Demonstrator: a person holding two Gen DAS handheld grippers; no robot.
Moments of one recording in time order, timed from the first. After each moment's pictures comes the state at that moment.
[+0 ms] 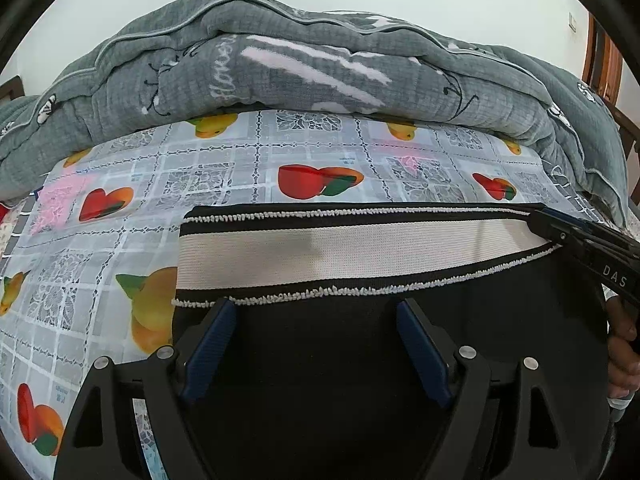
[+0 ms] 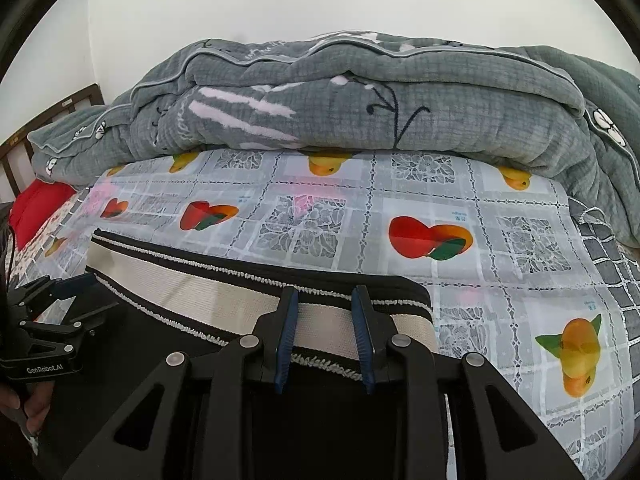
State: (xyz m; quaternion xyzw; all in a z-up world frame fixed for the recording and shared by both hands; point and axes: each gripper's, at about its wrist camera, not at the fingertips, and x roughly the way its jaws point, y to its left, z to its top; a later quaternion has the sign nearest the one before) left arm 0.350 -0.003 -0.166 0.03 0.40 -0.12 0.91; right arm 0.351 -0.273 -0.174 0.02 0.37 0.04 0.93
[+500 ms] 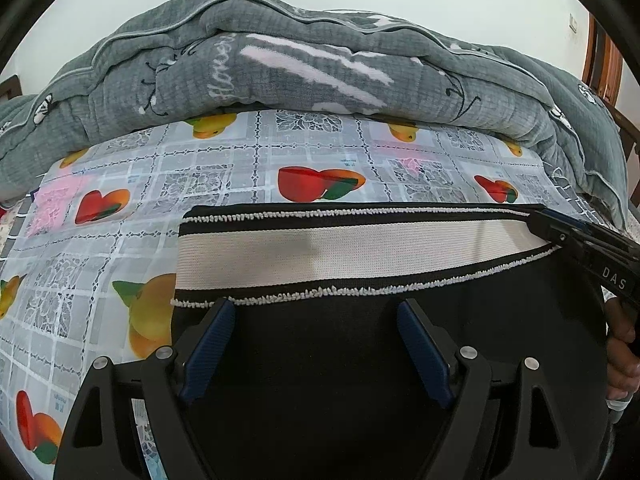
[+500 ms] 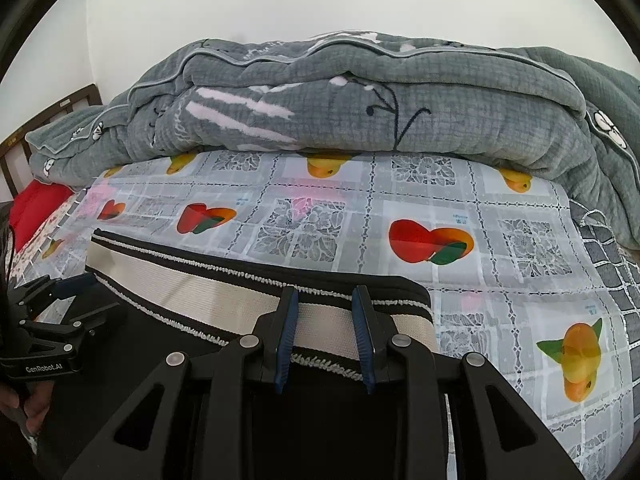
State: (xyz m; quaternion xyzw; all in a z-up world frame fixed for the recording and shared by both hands) left arm 0.354 -0.002 -0.167 0.03 0.41 -0.12 0.90; right arm 0.358 -0.272 -0.174 0.02 0.37 0.04 0.93
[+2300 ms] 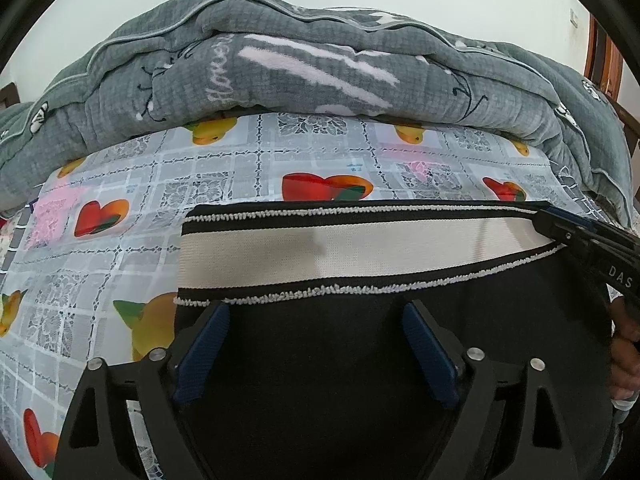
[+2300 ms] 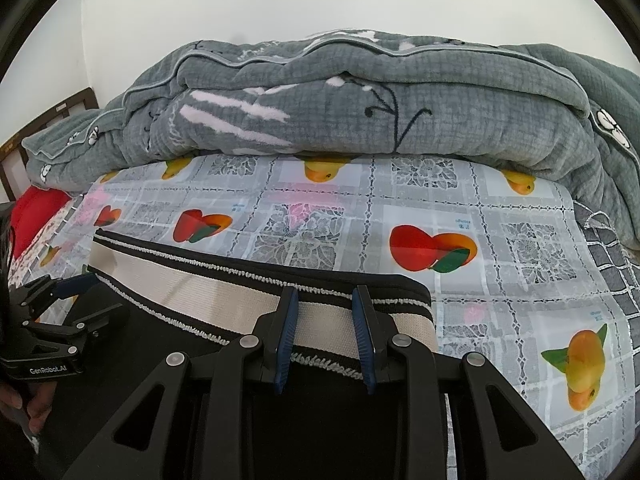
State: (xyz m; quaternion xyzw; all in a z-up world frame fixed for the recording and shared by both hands) left arm 0.368 -0.006 -0.165 0.04 0.41 -0.12 0.90; right arm 0.371 -0.273 -0.174 0.03 0.38 0.04 0.93
